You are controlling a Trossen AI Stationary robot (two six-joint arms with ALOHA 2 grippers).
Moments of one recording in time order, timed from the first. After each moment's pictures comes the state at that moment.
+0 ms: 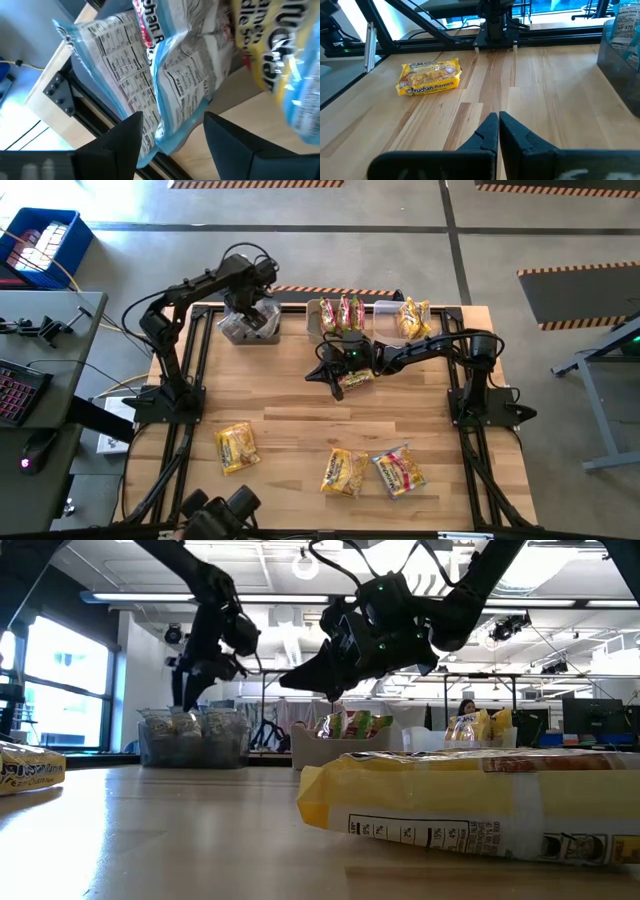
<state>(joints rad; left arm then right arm) 0.86 1.86 1.55 -1.38 -0.27 0.01 -0.25 1.90 0.97 0.61 -0.47 -0.03</state>
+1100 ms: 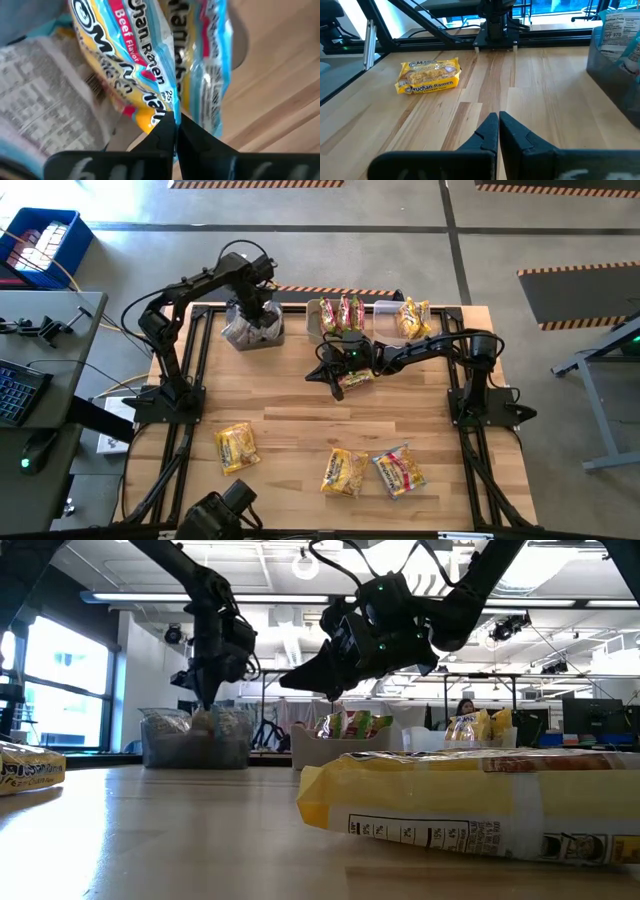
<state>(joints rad) 0.90 1.86 1.55 -1.31 0.20 -0.03 -0.25 1.90 0.97 0.61 -0.47 -0.05</state>
